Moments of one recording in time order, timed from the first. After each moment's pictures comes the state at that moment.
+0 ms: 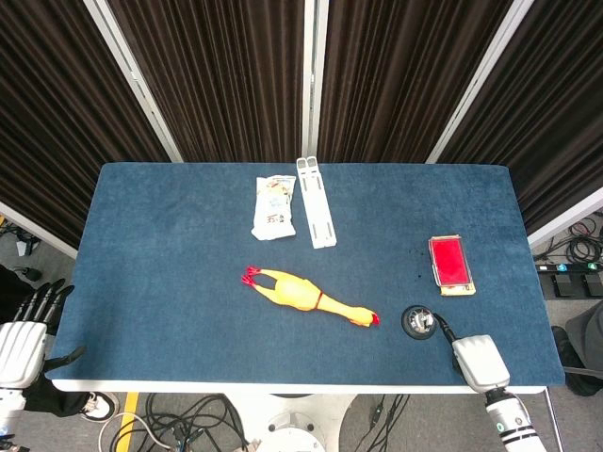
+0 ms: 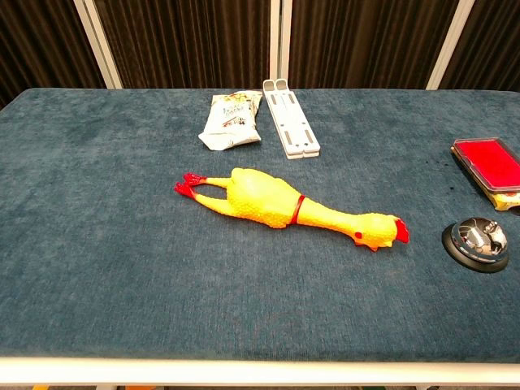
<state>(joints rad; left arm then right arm) -0.04 -1.22 0.02 -1.41 1.59 1.56 -0.14 0.14 -1.40 -0.07 -1.40 -1.57 1.26 -0.24</state>
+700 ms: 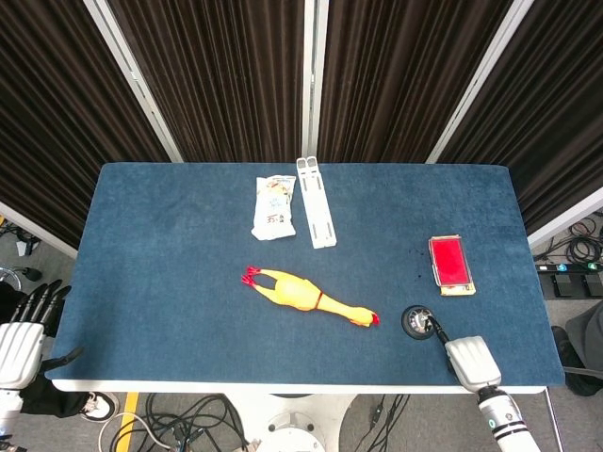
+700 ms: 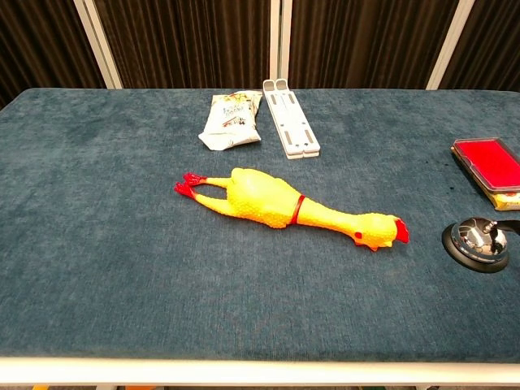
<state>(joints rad) -0.04 -1.22 0.02 -1.39 1.59 1.56 -0.16 0.16 -1.42 -0.08 -1.39 -1.52 1.20 -0.29</state>
